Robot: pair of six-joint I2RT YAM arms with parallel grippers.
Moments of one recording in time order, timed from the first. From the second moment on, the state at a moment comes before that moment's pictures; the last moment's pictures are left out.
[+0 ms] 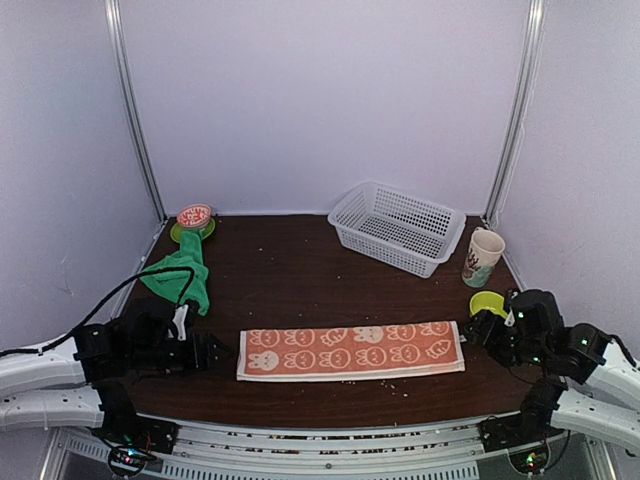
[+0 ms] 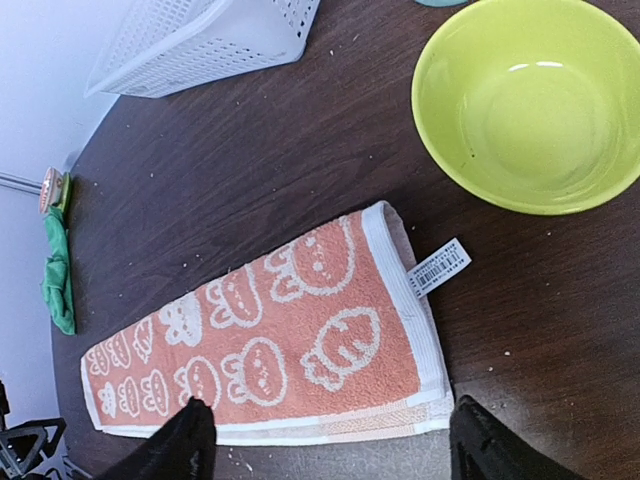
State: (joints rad) left arm -0.84 0.71 0.34 -0.38 0.04 -0.93; right arm 0.66 0.48 0.37 -0.63 0.20 1.05
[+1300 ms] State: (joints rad) left arm -0.82 1.51 0.51 0.14 0.07 -0.89; right arm 0.73 1.06 0.37 -0.14 0.18 1.02
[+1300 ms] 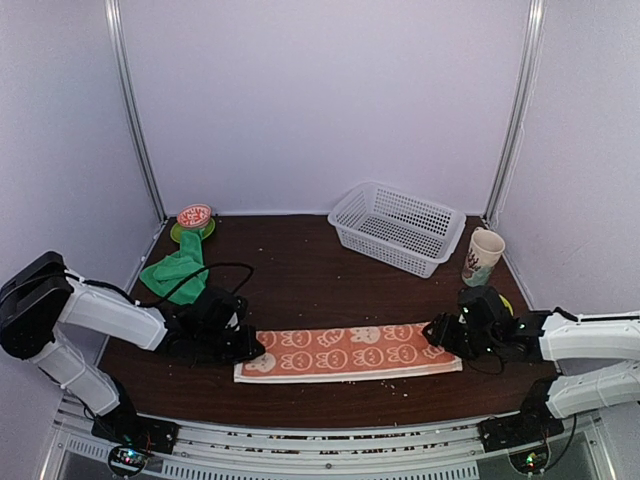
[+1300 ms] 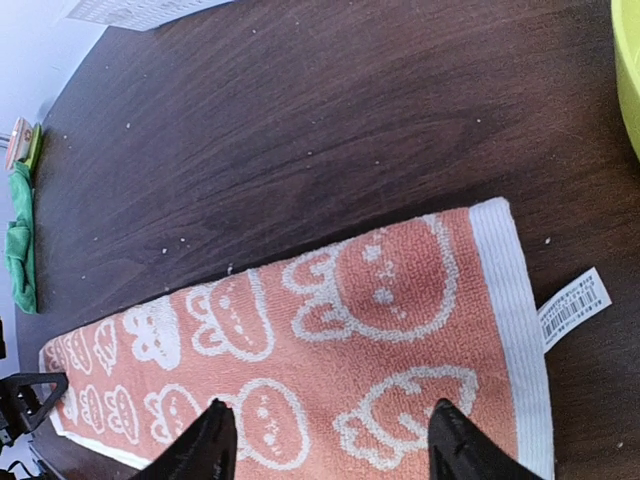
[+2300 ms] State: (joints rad) left arm -0.91 1.56 0.89 -0.15 0.06 -0.73; right arm 0.74 1.10 0.38 -0.19 0.27 1.00
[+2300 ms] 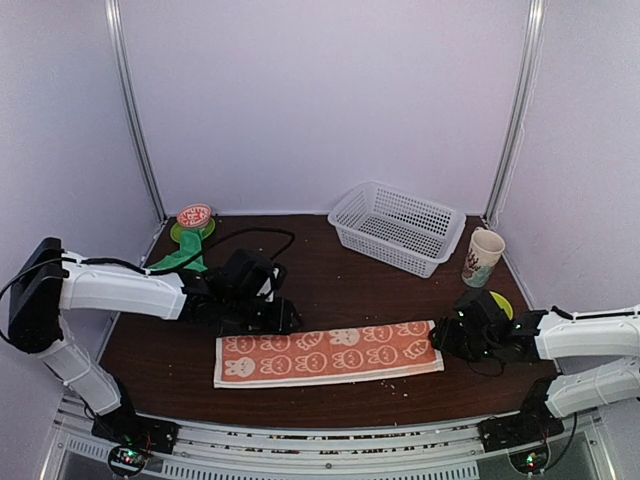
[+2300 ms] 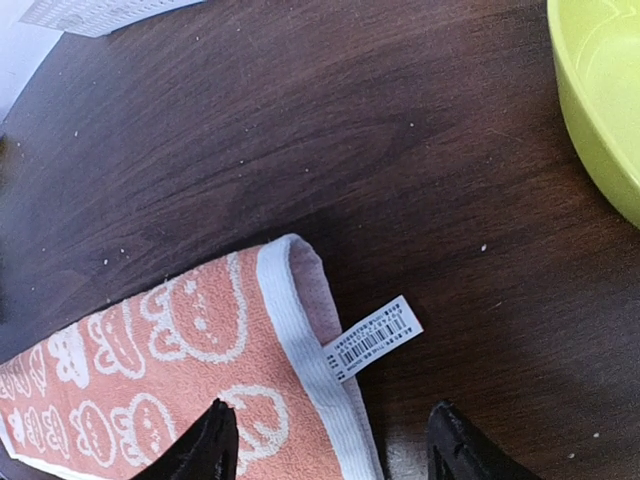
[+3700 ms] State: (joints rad) left arm -0.92 1.11 0.48 -0.32 -0.12 -0.88; right arm 0.82 1.07 0.30 -0.20 0.27 1.10
